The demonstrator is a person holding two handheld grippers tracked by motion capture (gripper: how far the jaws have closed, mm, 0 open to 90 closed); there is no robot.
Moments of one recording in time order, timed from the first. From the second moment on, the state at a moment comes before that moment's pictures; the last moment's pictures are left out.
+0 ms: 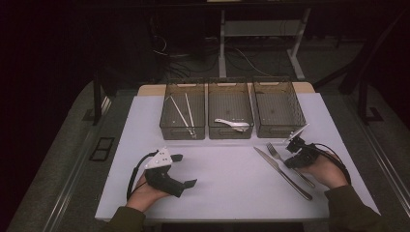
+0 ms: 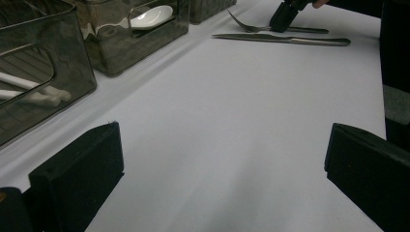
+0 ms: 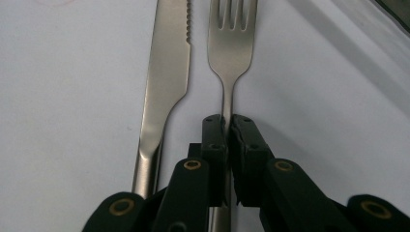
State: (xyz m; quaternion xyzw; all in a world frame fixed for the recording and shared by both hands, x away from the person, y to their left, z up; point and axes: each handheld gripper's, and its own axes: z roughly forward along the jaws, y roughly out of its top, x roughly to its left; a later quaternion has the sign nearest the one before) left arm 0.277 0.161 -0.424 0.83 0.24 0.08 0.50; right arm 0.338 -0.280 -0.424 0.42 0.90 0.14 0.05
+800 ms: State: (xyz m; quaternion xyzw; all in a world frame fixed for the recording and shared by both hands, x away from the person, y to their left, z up) left arm 0.277 0.161 -0.424 0.83 0.24 0.08 0.50; right arm 0.331 -0.309 -0.409 0.44 0.87 0.23 0.07
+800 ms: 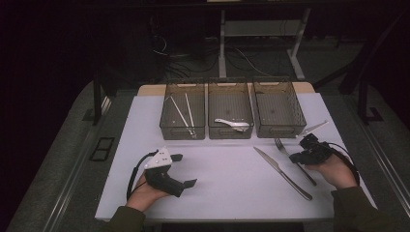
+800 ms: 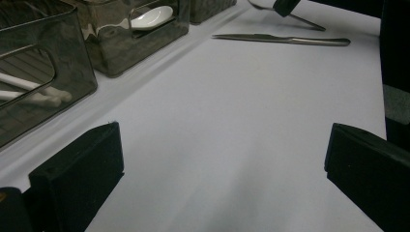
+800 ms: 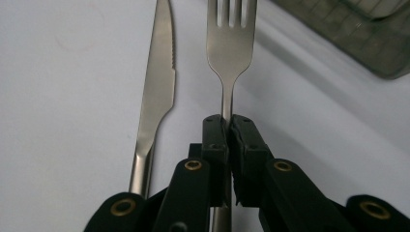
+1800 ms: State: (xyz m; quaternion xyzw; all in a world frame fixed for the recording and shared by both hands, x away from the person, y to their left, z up) left arm 0.279 0.161 -0.424 0.83 0.24 0.08 0.50; right arm 0.316 -0.348 -0.374 0.47 0.77 0.42 0.13
